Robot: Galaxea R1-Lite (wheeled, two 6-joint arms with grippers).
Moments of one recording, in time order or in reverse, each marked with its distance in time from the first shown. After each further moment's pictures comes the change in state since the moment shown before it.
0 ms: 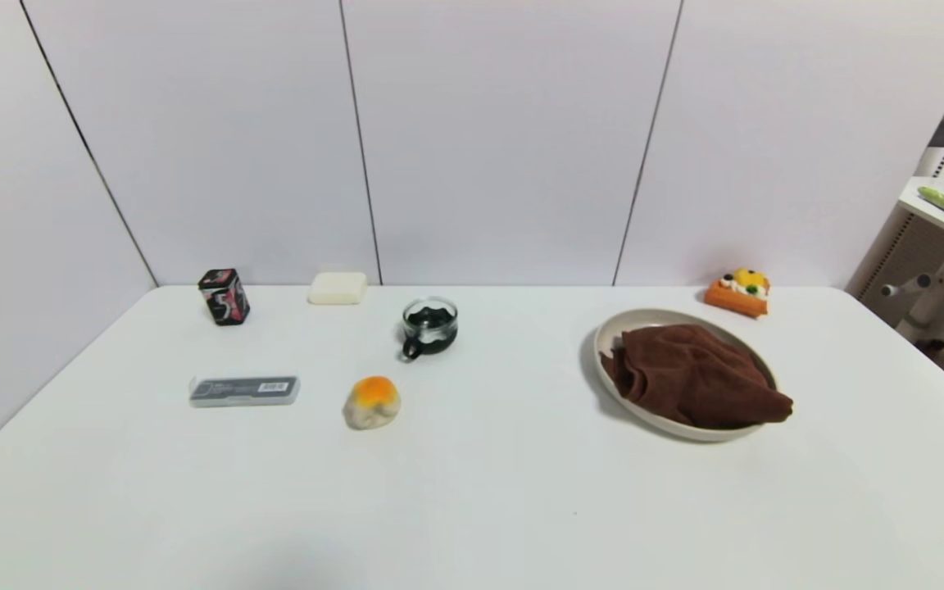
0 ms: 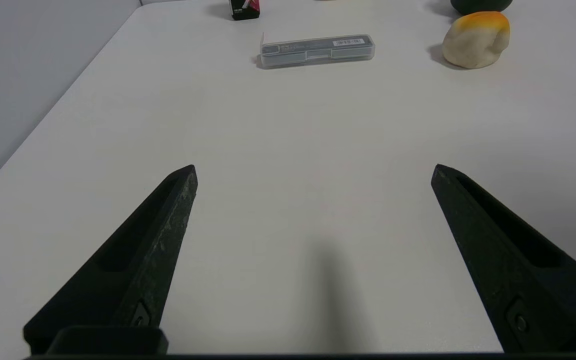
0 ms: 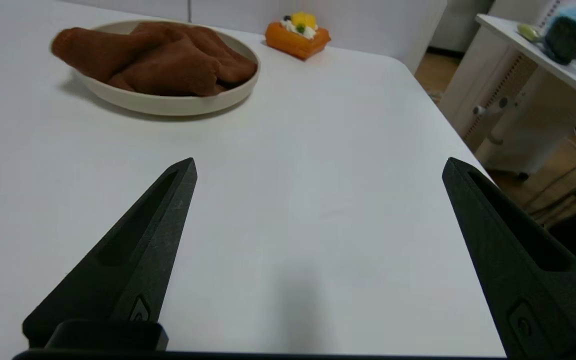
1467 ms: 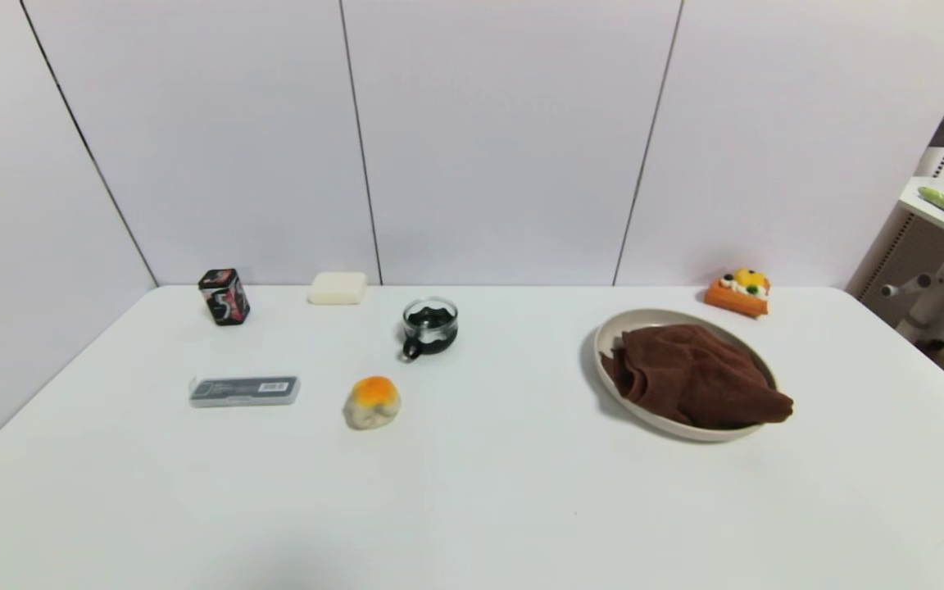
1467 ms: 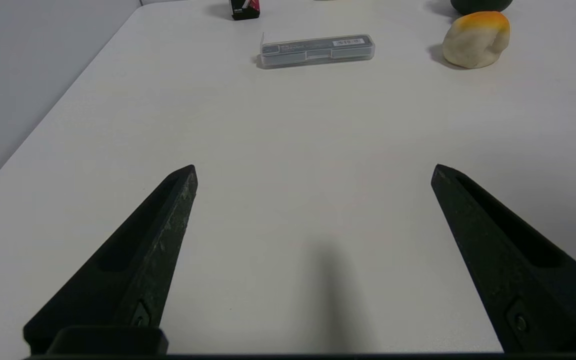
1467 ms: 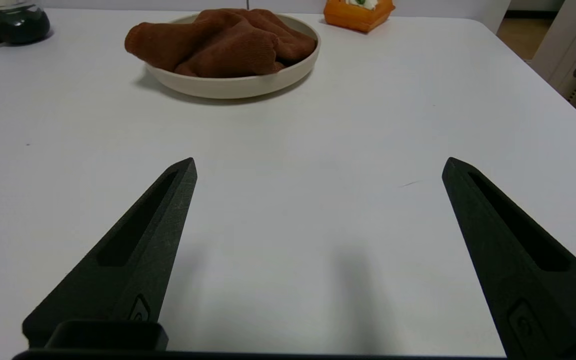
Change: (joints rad) left arm 0.000 0.000 0.000 0.000 0.000 0.000; right arm 0.003 -0.061 0.049 0.049 0.104 0.178
